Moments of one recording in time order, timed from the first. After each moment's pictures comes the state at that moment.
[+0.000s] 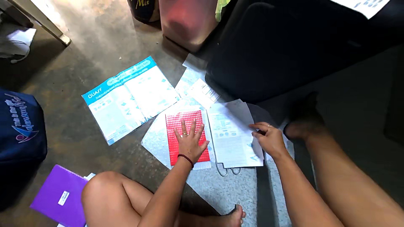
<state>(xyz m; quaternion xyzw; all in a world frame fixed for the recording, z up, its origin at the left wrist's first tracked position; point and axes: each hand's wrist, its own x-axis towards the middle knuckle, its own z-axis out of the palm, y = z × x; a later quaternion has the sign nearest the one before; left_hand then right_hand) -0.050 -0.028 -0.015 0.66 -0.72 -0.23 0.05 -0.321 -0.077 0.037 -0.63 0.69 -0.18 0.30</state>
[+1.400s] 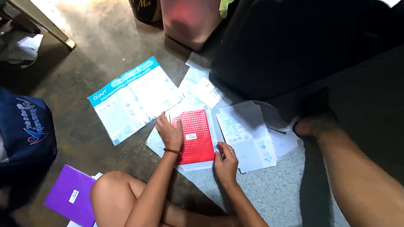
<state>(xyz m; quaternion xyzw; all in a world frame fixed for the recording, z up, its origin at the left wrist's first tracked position) 0.014 -0.056 0.026 0.81 -0.42 -0.28 0.29 -0.169 0.033 -0.008 -0.59 0.68 -0.36 0.25</state>
